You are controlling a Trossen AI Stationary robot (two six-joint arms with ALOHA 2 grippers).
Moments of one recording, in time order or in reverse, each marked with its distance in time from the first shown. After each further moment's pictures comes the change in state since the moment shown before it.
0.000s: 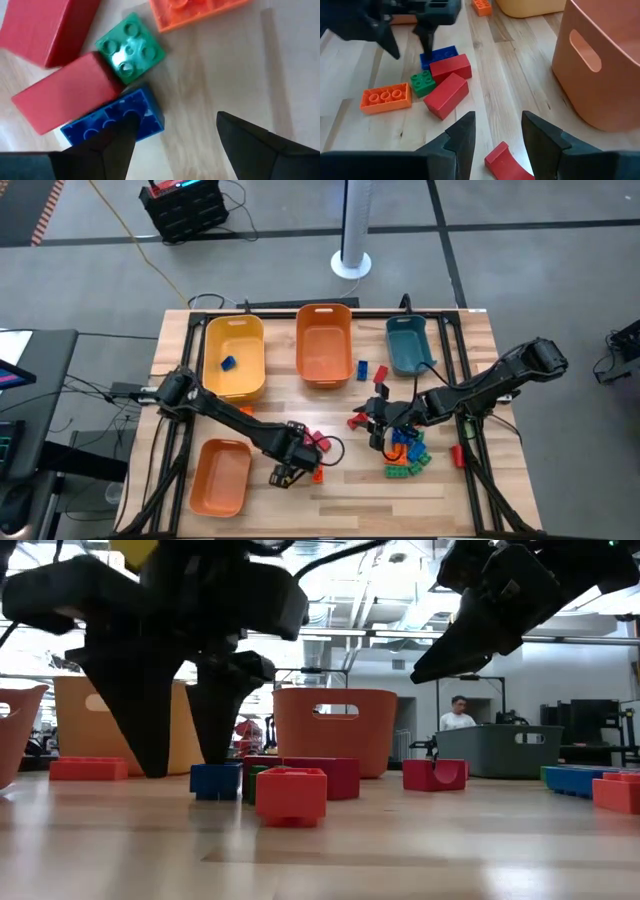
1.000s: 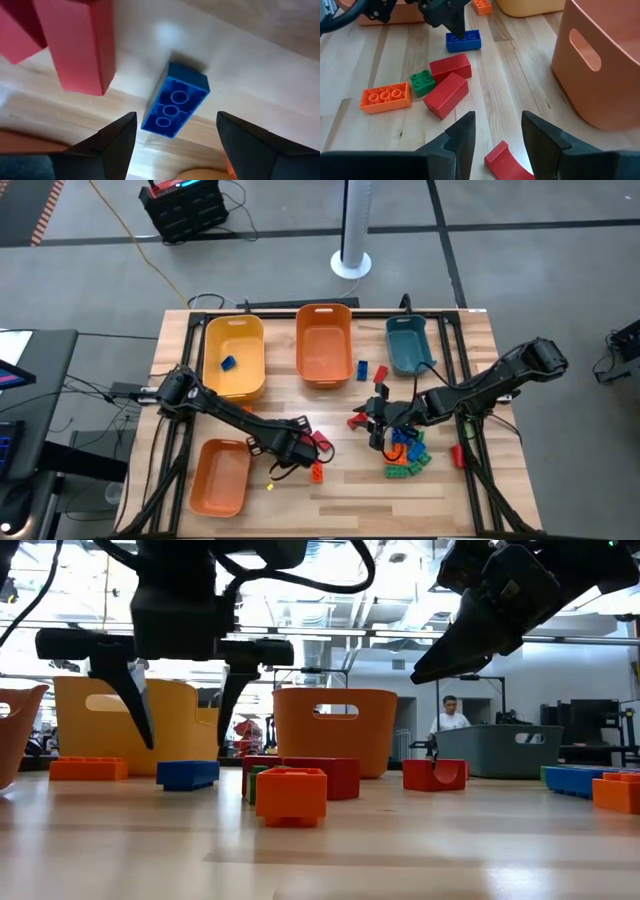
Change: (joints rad) left arm 0.009 -0.006 0.033 -0.262 -0.292 0.936; right arm 0.000 0.000 0.000 -0.001 0.000 0.002
